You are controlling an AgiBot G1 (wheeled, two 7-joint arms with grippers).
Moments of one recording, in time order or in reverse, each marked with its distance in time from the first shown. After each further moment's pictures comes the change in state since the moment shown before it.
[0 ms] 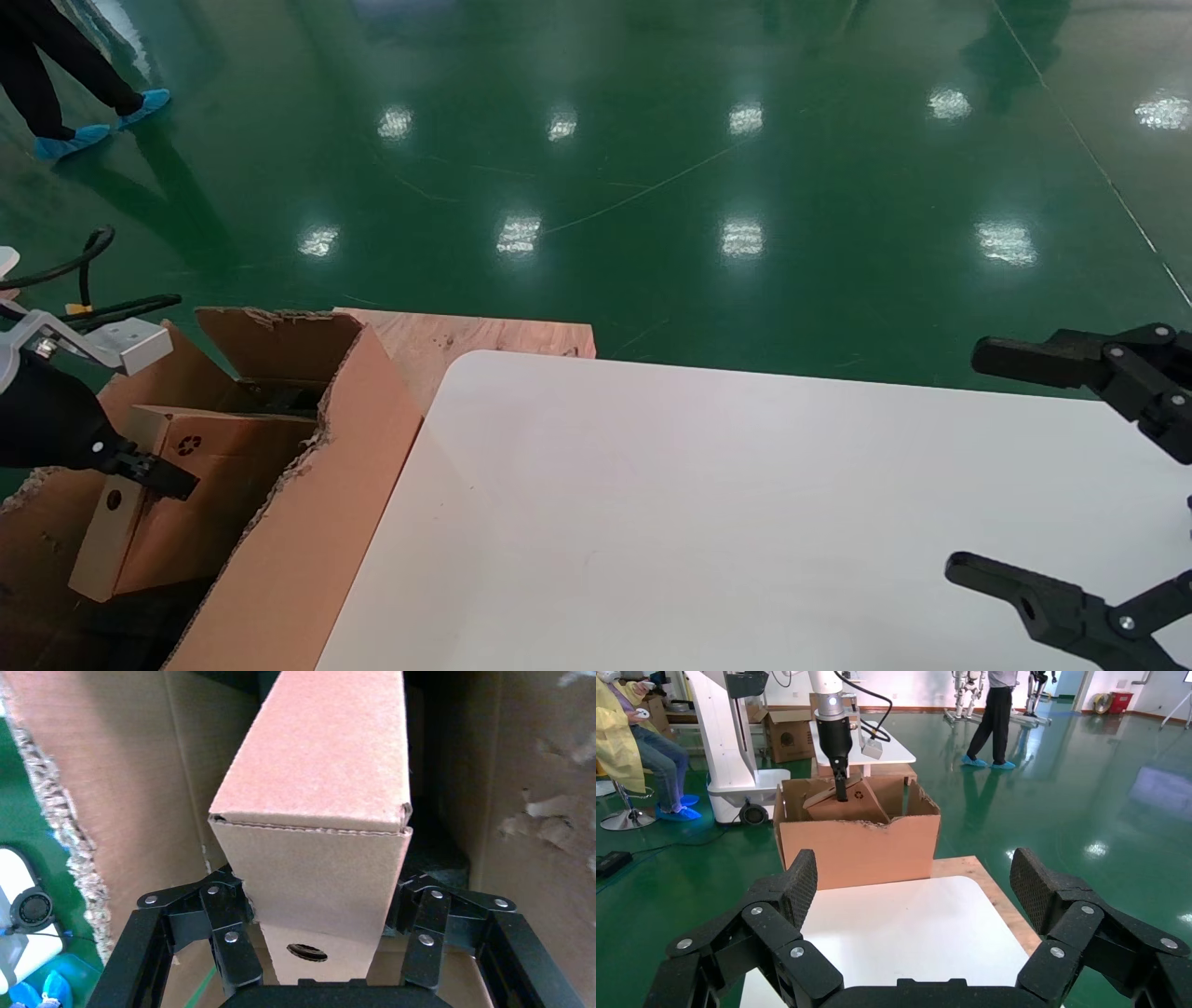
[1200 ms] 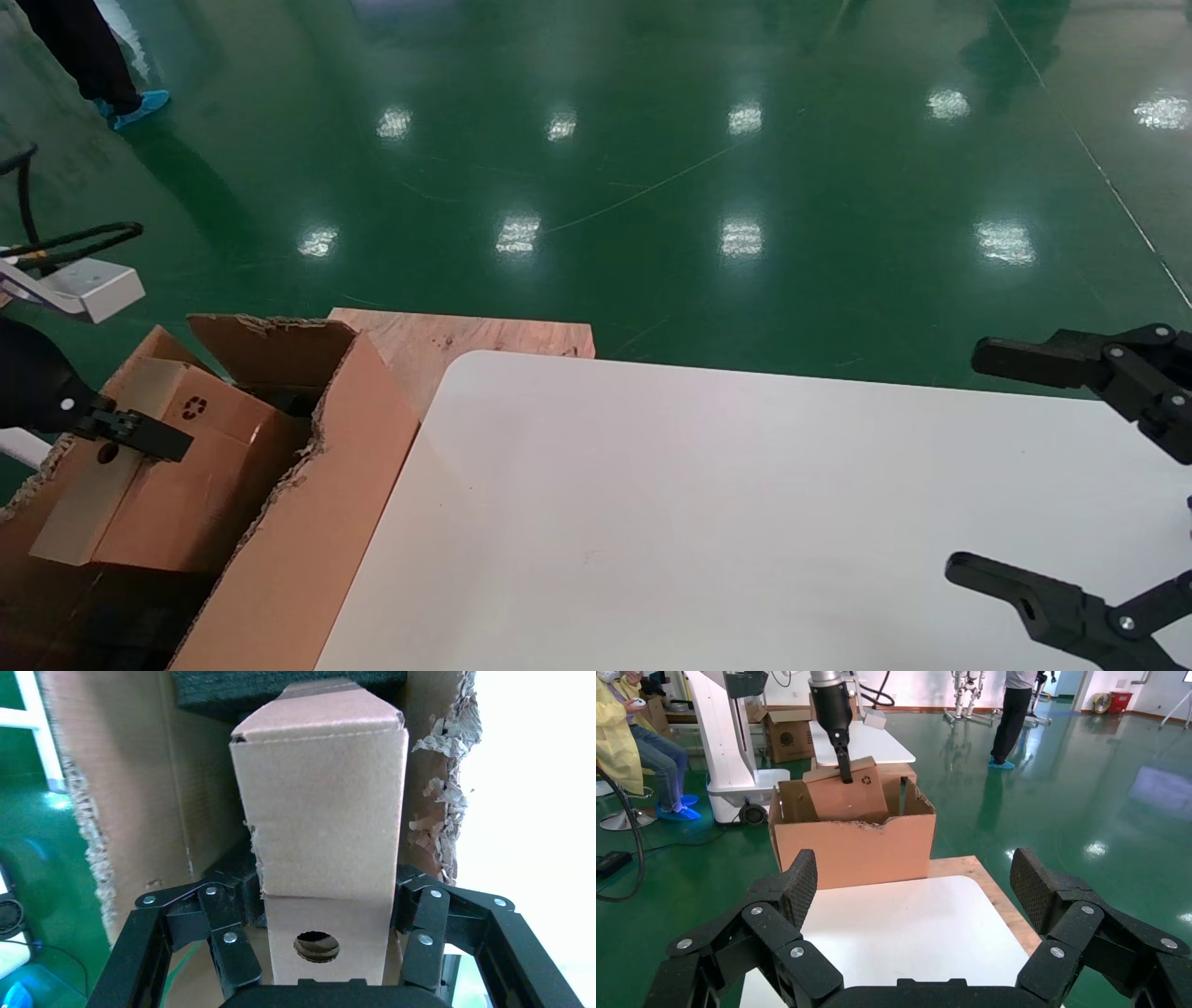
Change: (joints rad) left arm -0.244 -0.069 -0.019 -0.249 0.079 0.174 -0.190; right arm 0.000 0.000 -0.001 0.000 0.000 0.000 0.000
